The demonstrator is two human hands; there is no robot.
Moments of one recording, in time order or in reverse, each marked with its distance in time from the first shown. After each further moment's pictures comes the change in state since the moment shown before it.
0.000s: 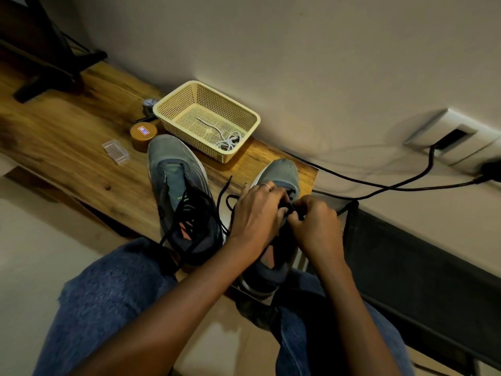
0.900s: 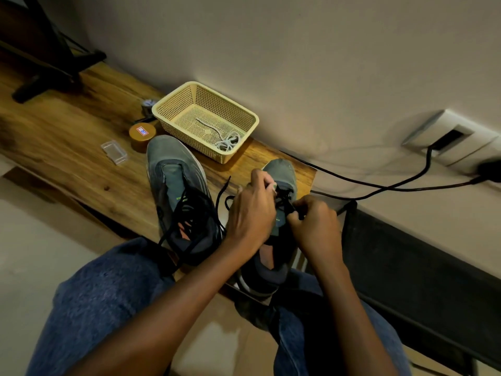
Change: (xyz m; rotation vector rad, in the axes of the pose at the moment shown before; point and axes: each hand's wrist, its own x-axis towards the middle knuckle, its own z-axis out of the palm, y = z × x) left_hand -0.002 0.001 -0.003 -0.308 0.168 -0.128; right_hand 0.001 0.003 0.001 0.007 0.031 -0.001
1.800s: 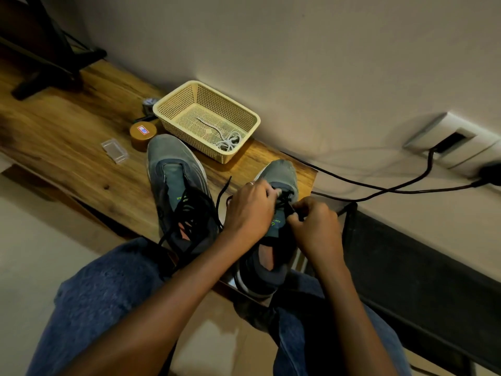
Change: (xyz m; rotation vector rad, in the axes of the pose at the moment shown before) left_hand 0.014 -0.001 -0.008 0.122 -0.142 -0.118; right_hand 0.001 0.002 0.000 0.036 -0.017 0.021
